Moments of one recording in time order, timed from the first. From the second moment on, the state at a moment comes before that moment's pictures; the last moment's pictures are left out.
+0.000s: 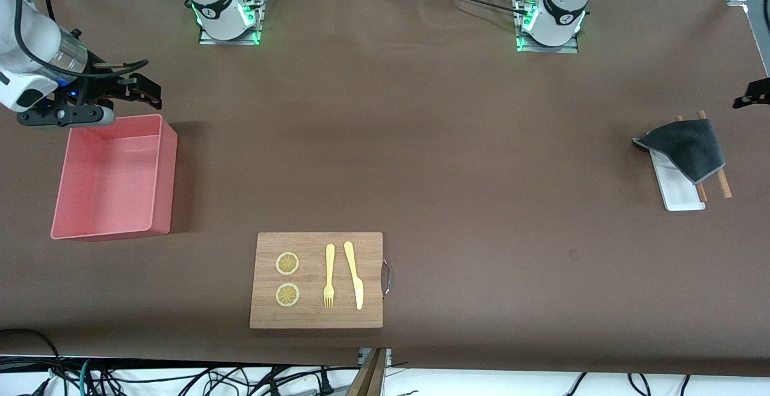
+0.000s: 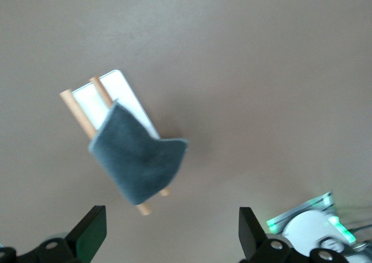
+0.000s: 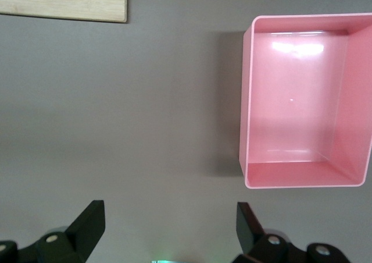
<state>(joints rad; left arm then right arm) 0.49 0.17 0.00 -1.62 0.00 1.56 0.95 0.16 -0.04 -0.05 -1.79 -0.01 1.63 0.03</state>
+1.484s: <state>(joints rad) 1.06 0.76 0.00 -1.54 -0.63 1.59 2.36 0.15 0.05 -0.06 -1.58 0.30 1.44 -0.96</state>
